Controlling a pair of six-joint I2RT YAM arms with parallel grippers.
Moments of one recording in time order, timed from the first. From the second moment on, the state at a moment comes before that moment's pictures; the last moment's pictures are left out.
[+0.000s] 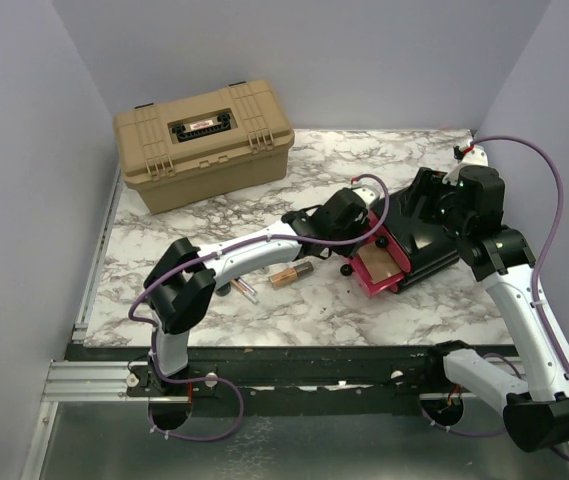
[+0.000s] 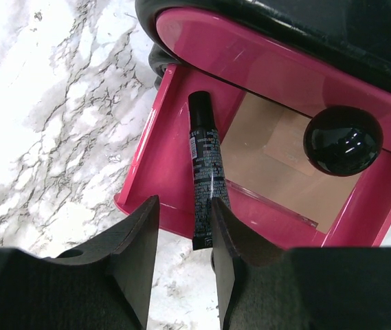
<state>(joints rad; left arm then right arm) -0.98 1.87 1.52 -0.37 -0.11 -0.24 0.21 0.99 1.11 -0.56 0.08 0.31</state>
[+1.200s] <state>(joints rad) -0.98 1.96 1.58 -0.34 -0.17 -0.24 0.21 0.99 1.11 -0.56 0.08 0.30</state>
